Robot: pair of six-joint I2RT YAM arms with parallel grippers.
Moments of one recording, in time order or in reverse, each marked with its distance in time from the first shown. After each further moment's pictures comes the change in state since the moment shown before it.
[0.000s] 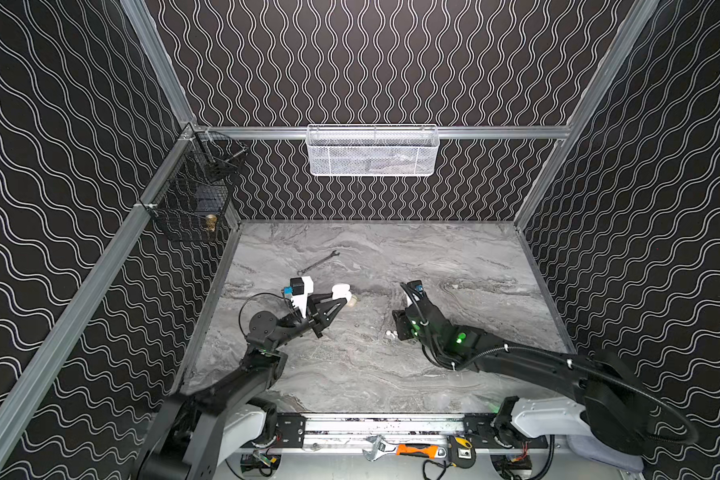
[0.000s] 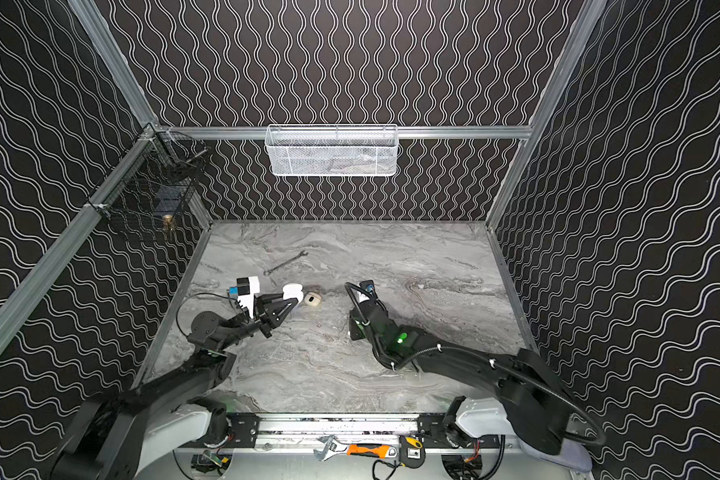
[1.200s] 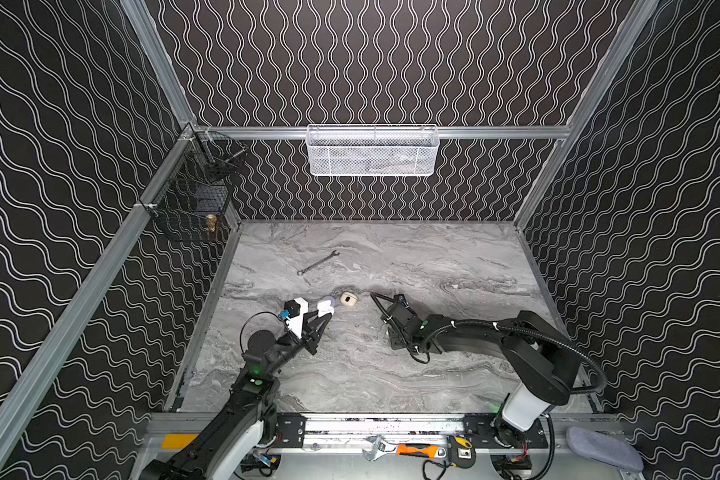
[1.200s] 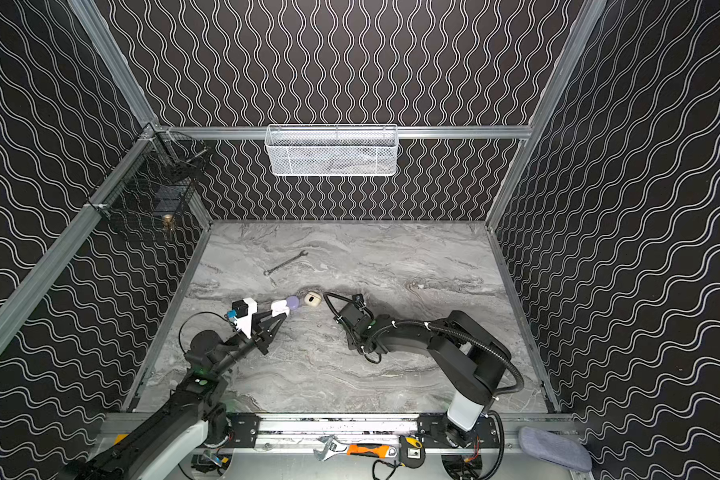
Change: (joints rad) left arm -0.001 -0.259 -0.153 -0.346 -0.237 0.207; right arm -0.023 0.365 0.135 -0.189 -0.003 0.063
